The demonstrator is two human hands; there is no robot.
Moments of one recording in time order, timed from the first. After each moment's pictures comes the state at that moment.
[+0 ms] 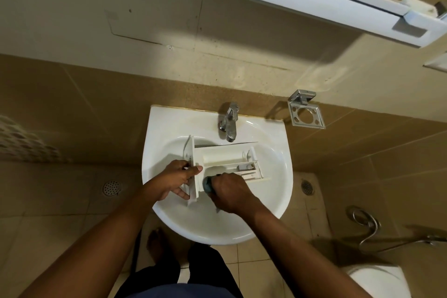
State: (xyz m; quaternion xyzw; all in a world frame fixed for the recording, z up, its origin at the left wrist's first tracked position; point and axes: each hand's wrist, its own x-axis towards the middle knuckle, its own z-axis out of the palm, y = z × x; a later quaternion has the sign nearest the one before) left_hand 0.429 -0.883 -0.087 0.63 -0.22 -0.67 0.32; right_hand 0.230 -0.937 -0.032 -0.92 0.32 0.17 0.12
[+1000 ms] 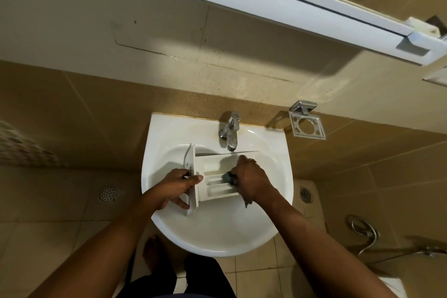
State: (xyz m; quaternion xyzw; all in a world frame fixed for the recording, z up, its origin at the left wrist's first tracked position) left_hand 0.426 -0.883 -0.070 0.63 -0.23 -0.67 0.33; right_hand 0.213 -0.999 -0.027 -0.89 0.42 0.16 0.10
